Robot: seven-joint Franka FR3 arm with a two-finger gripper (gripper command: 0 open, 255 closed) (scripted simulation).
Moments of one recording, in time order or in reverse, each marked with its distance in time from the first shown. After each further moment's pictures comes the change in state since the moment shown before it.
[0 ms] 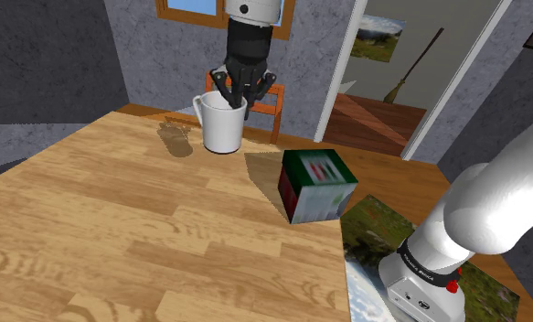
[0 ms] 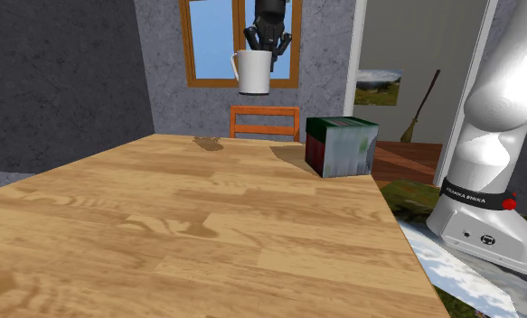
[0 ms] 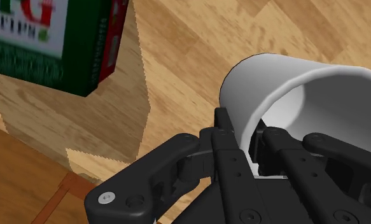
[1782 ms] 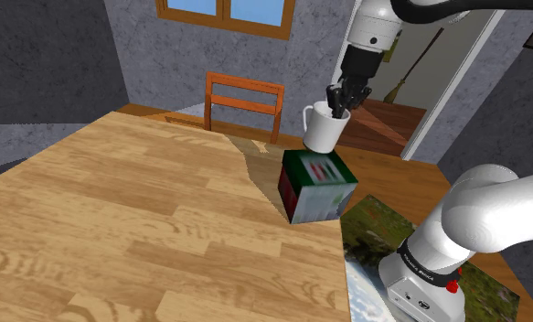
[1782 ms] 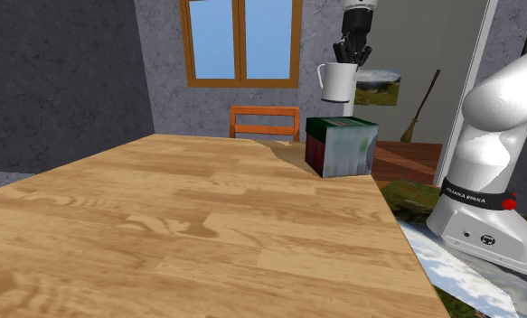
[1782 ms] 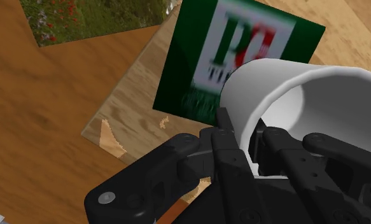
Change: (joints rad) arm -0.058 -0.575 -0.348 -0.556 0.030 -0.056 -0.438
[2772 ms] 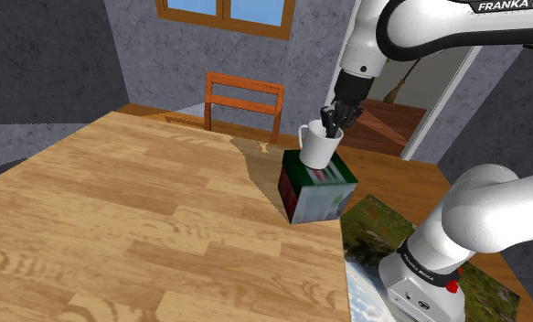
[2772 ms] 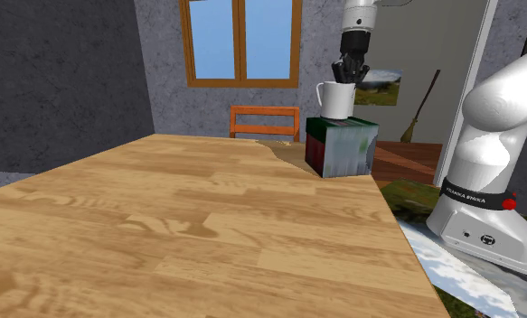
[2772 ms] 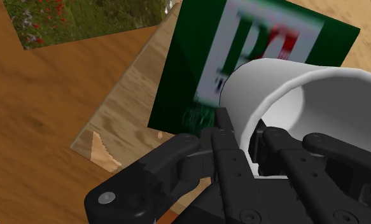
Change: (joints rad) arm 0.005 -0.006 0.011 -0.132 0.013 0.126 -0.010
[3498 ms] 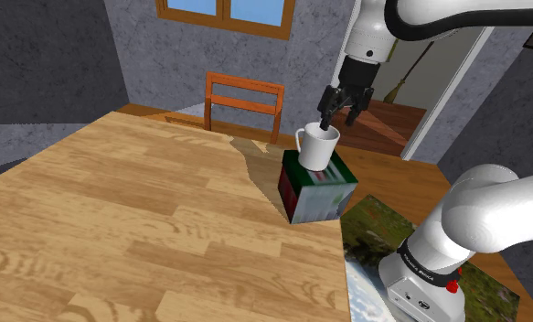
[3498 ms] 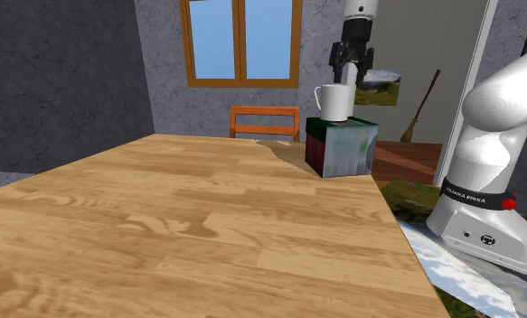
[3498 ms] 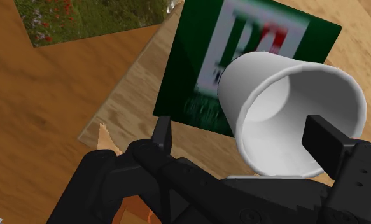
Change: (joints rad) arm -0.005 -0.001 -0.012 0.071 -0.010 -0.071 0.000
